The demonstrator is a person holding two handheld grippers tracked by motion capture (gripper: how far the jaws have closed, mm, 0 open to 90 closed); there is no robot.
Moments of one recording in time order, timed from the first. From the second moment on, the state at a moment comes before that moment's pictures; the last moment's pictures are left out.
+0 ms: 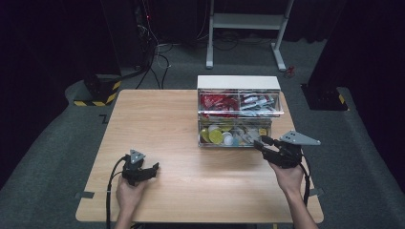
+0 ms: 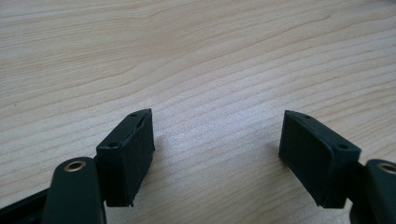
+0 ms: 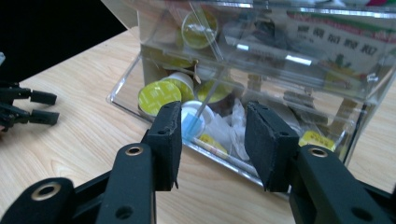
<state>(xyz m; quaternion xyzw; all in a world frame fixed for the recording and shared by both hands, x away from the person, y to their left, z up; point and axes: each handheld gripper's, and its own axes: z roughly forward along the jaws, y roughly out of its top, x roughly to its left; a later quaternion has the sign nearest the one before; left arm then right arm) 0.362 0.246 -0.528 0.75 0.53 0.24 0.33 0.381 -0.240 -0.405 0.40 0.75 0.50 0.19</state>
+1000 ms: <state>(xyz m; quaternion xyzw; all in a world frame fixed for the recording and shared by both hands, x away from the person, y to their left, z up) 0.362 0.246 -0.528 0.75 0.53 0.24 0.33 0.406 -0.217 -0.374 0.36 0.76 0.50 0.20</state>
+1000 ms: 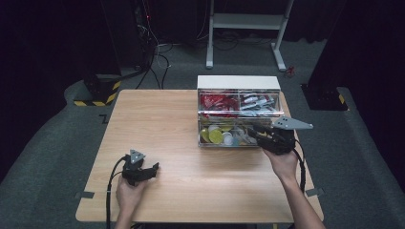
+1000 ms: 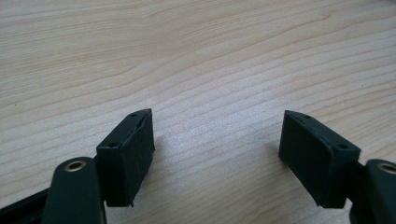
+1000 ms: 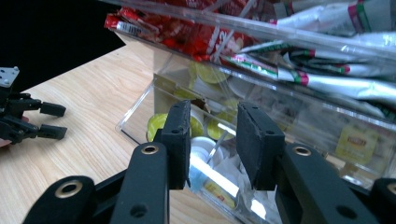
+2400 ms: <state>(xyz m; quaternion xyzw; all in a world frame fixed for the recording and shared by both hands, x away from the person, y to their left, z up) 0.362 0.247 -0.528 0.75 0.53 0.24 0.33 0.431 -0.205 -0.355 0.35 0.77 0.49 0.20</state>
